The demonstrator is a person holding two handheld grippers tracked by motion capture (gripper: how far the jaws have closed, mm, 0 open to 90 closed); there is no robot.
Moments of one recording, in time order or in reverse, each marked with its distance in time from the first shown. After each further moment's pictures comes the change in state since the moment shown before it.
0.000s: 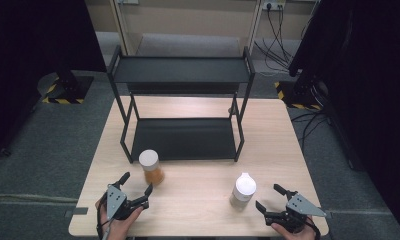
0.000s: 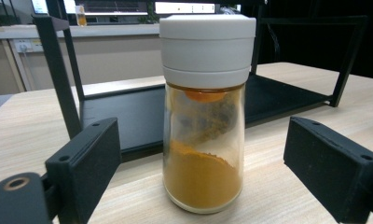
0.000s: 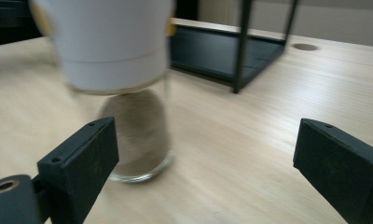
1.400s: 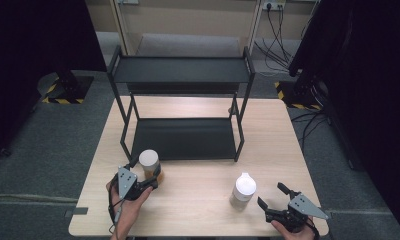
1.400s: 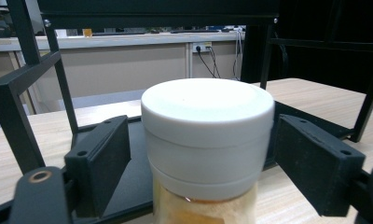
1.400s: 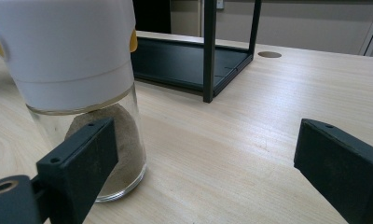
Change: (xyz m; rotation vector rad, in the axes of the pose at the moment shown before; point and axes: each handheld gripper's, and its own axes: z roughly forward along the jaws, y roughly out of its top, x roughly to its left) left arm -0.011 0.030 0.049 -0.017 0.029 0.012; right arm 0.009 -0.007 -0.001 -0.043 -0.065 0.036
